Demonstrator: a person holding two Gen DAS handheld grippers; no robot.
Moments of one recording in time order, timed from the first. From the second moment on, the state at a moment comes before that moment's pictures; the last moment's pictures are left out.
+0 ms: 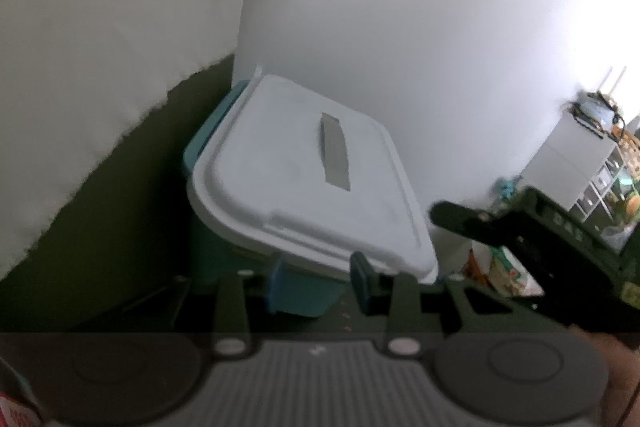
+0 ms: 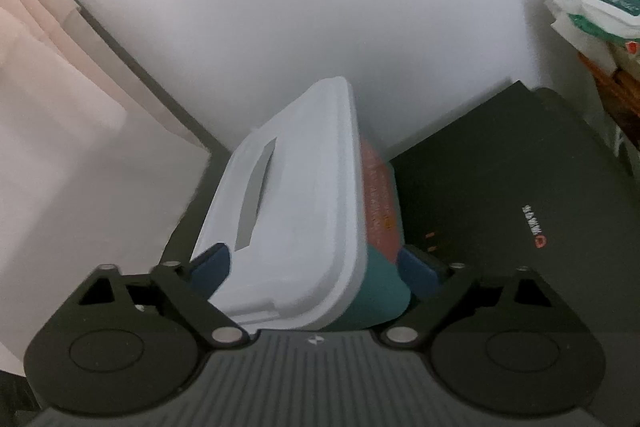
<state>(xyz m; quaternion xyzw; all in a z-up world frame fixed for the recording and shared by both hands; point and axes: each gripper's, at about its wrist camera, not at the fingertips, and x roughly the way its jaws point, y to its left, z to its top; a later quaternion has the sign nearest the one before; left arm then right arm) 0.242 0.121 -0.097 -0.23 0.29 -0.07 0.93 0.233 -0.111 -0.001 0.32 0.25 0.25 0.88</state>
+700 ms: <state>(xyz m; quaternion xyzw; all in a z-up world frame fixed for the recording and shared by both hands) 0.270 0.134 -0.114 -0.23 0.29 -0.06 0.93 0.245 -0.116 -0.014 0.34 0.27 0.25 0.86</state>
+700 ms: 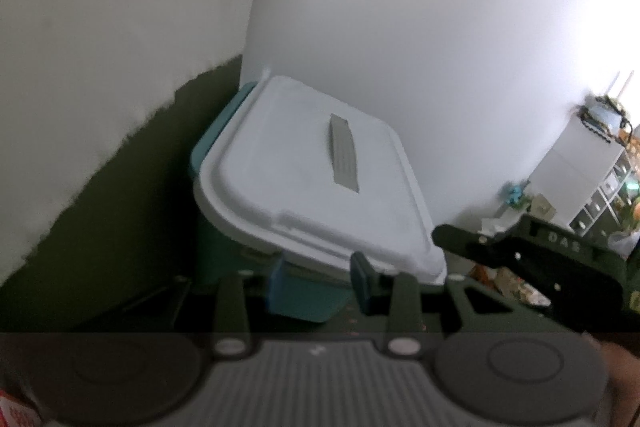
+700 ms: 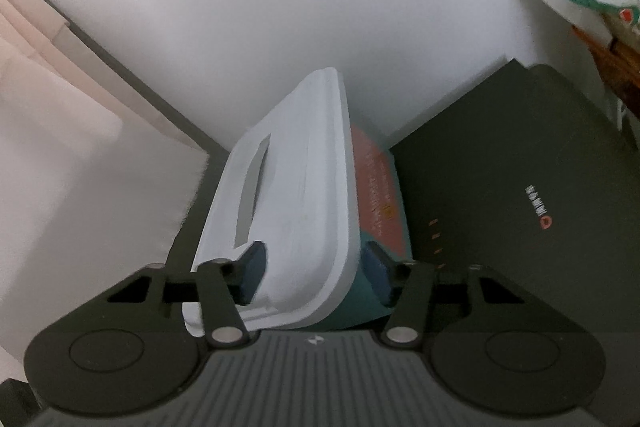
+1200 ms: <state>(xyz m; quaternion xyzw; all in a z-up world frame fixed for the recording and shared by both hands) 0.286 0.139 -0.126 -0.24 0.29 -0.04 0.93 0.248 -0.098 0.002 0.28 0.26 0.25 0.89</state>
